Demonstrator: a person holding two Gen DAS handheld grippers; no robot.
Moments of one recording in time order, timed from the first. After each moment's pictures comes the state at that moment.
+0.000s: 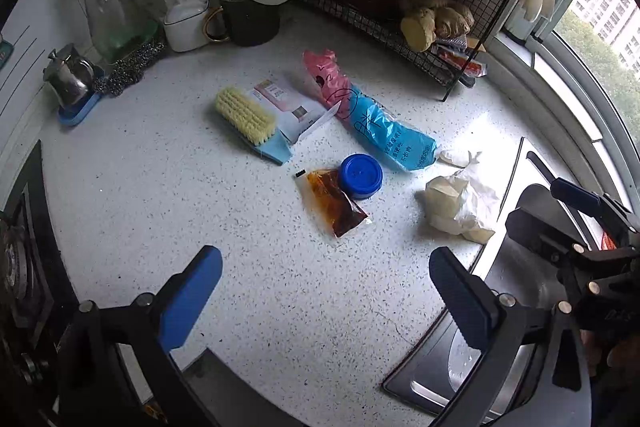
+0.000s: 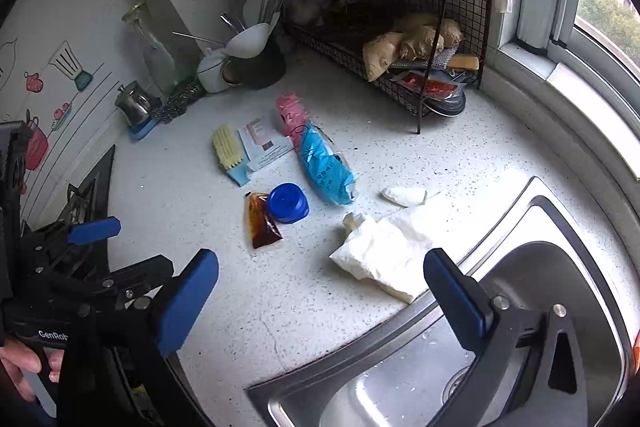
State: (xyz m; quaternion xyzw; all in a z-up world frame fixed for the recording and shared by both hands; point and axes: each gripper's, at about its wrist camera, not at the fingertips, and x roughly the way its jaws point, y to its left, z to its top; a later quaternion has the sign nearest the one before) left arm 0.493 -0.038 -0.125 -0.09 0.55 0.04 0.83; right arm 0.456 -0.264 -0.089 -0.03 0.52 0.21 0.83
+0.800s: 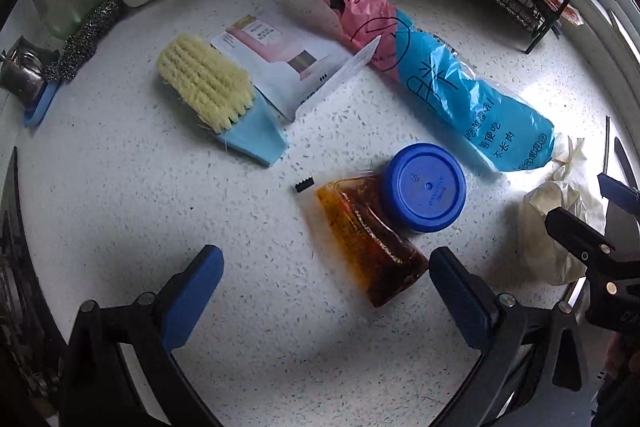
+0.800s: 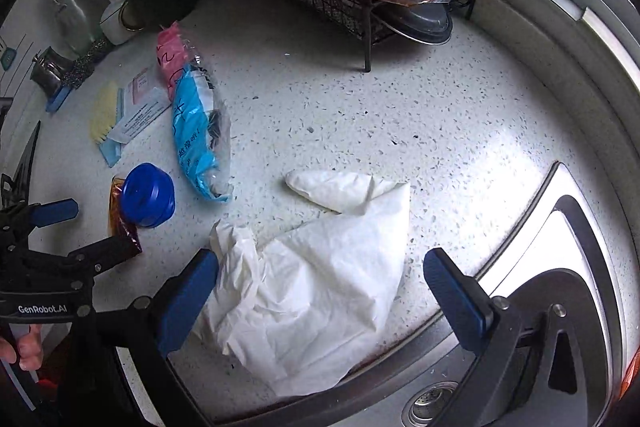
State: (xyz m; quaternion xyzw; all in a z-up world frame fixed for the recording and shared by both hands) left arm 0.568 -0.032 -0.231 -0.05 0.63 0.07 0.77; right arm 0.509 -0.284 -0.176 -0.07 0.59 0.15 0.79
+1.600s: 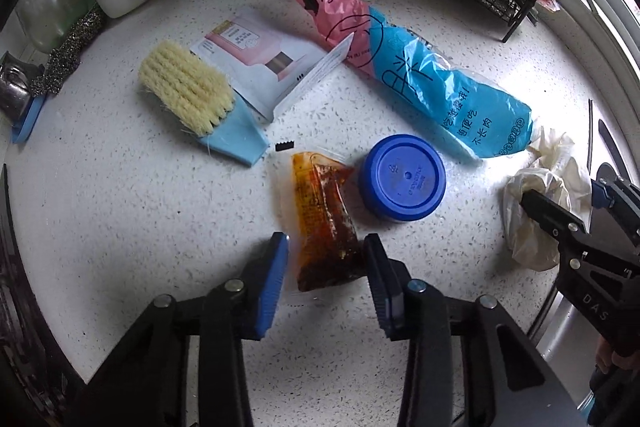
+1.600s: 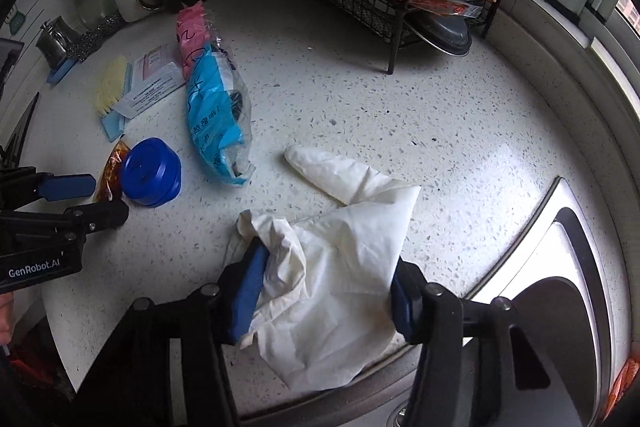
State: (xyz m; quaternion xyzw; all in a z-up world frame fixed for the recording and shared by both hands) left arm 0.570 -0.040 -0.229 -0.04 0.63 0.03 0.78; right arm 0.489 -0.267 -0.181 -0.12 0.56 0.16 0.80
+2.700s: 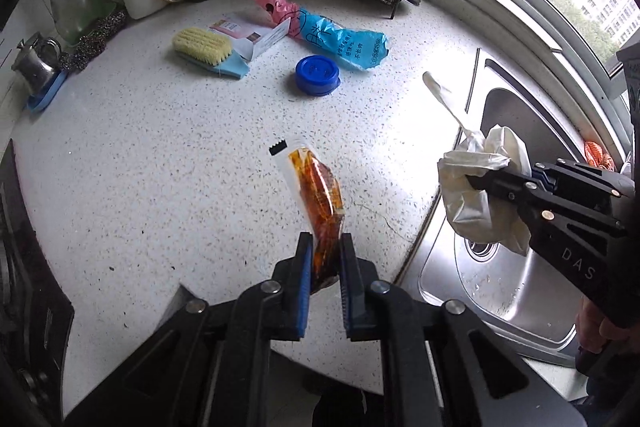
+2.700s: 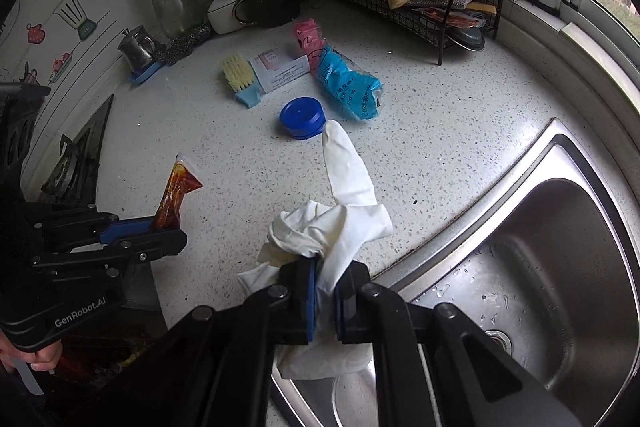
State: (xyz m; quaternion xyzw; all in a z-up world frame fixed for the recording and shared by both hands) left arm 0.384 -0.052 -0.132 -0.04 0.58 -0.05 0.81; right arm 0.368 -0.267 -0.111 -0.05 0.54 0.21 0.81
